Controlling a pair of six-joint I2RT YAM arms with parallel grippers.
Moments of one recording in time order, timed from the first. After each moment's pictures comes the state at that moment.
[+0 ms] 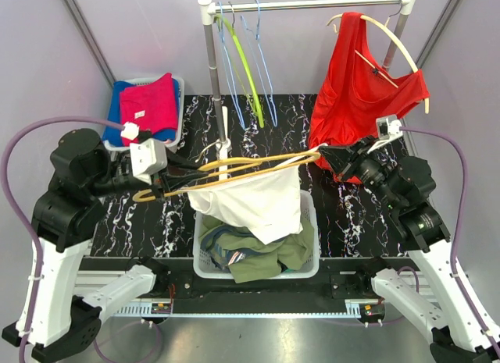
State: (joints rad) left arm -0.43 0.91 1.60 -0.85 0.88 0.34; right arm 0.41 0.70 0.99 -0.21 -0.23 0.45
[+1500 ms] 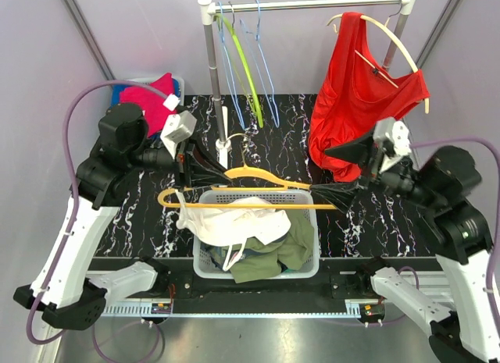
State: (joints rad) left arm -0.47 1.06 1.55 -0.70 1.18 0.04; right arm 0.41 0.76 1.39 -0.56 -0.73 0.03
